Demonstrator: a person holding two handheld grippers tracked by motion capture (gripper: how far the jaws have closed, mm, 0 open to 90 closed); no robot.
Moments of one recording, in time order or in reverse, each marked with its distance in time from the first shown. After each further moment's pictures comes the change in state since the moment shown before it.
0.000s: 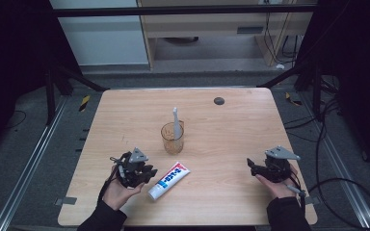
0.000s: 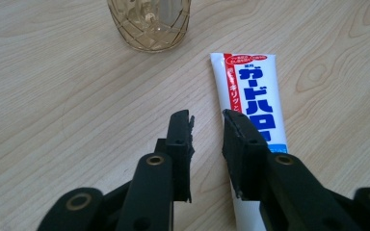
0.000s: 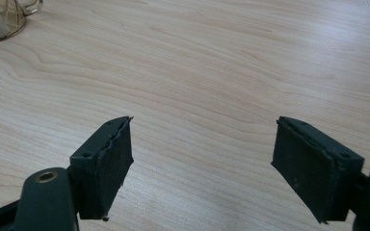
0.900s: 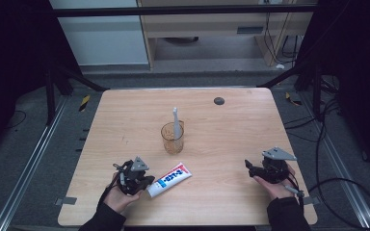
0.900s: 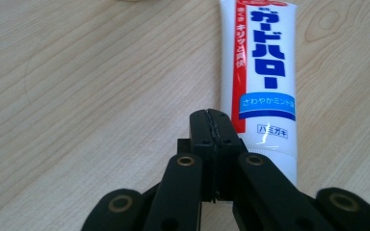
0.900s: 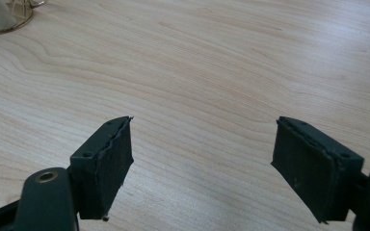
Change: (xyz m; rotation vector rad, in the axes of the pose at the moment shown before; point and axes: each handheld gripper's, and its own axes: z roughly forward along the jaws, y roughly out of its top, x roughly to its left) left arm -0.002 -0.030 0.016 0.074 -0.039 0.025; right arm 0.006 -0.001 0.002 0.008 0.013 -0.024
